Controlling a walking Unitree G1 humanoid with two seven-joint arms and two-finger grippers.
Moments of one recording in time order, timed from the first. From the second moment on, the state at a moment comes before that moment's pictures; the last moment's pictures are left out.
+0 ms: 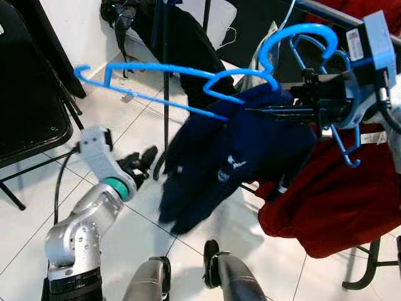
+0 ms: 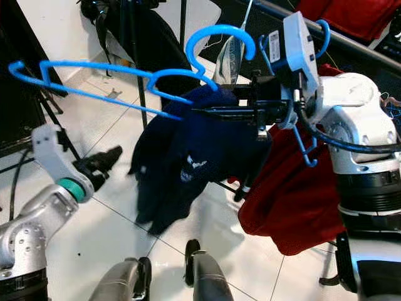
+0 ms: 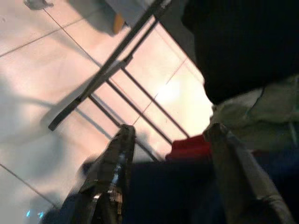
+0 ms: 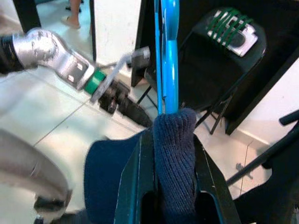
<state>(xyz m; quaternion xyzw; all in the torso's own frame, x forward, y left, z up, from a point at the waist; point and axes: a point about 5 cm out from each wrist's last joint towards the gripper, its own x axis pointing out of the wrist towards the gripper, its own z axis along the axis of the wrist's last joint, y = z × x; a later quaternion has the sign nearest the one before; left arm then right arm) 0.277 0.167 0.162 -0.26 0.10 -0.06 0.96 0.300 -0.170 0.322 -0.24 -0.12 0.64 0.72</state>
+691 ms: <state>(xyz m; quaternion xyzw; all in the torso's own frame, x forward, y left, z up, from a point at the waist) 0.243 0.132 0.176 -0.29 0.11 -0.27 0.91 0.296 -0.144 0.329 -0.19 -0.13 0.69 0.69</state>
